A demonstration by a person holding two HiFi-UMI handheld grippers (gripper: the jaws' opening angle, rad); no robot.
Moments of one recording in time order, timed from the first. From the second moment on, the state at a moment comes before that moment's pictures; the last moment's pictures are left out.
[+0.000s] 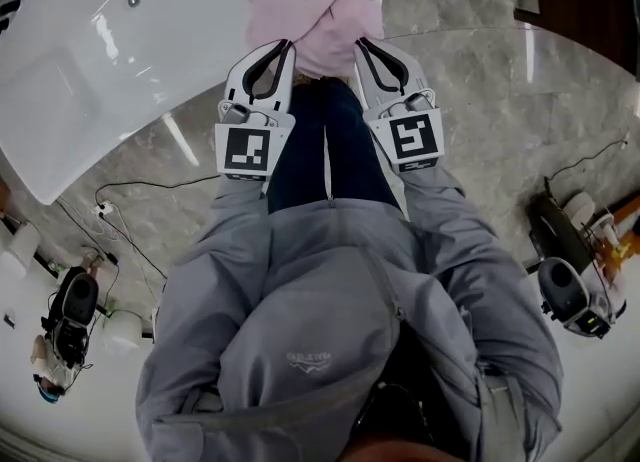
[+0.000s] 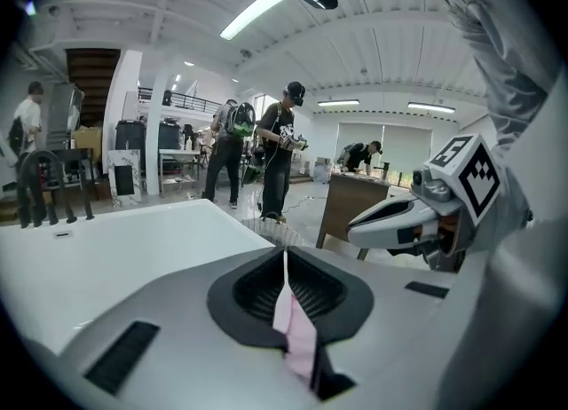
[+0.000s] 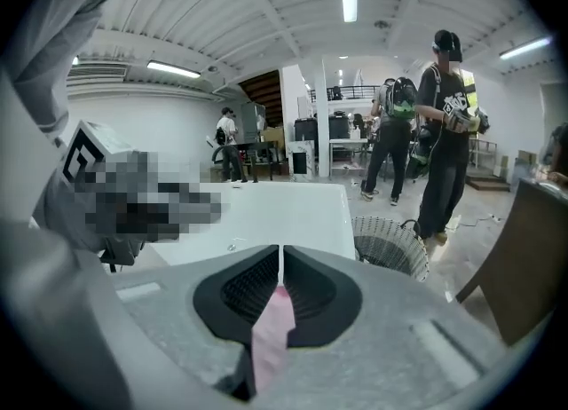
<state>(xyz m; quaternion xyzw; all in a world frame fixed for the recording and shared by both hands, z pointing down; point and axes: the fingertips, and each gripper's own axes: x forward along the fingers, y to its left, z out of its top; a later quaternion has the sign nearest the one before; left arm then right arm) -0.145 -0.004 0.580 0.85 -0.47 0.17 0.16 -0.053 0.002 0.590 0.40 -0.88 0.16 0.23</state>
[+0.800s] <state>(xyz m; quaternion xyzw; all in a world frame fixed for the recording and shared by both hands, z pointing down) -0.159 -0.002 0.727 0.86 -0.31 0.32 0.25 -0.051 0.034 0.750 0.33 -0.82 0.27 0.38</state>
